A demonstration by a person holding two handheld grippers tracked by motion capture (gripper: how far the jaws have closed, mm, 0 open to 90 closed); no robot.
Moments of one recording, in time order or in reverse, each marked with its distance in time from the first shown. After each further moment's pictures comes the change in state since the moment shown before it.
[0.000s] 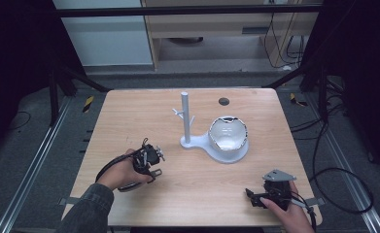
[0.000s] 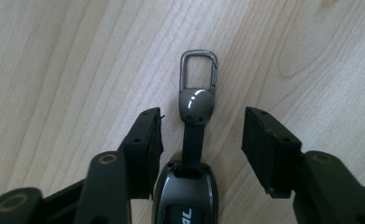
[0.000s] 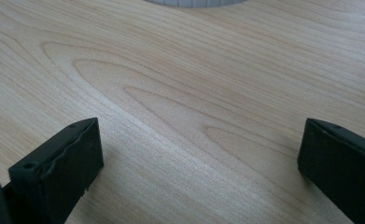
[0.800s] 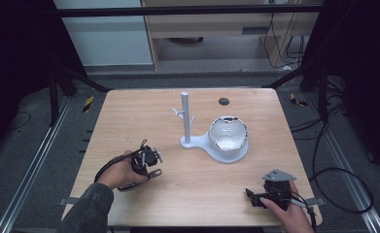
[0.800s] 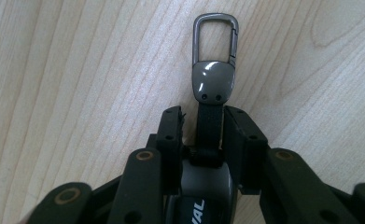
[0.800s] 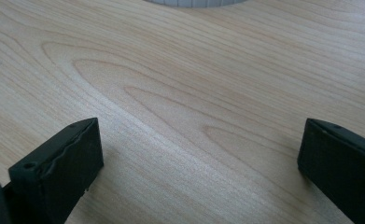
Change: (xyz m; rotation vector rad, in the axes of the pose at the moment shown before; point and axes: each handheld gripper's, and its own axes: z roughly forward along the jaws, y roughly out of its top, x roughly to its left) left arm 0.008 -0.007 0.012 0.067 -0.001 0.004; right arm 0.000 0.000 0.000 0.000 0.000 0.000
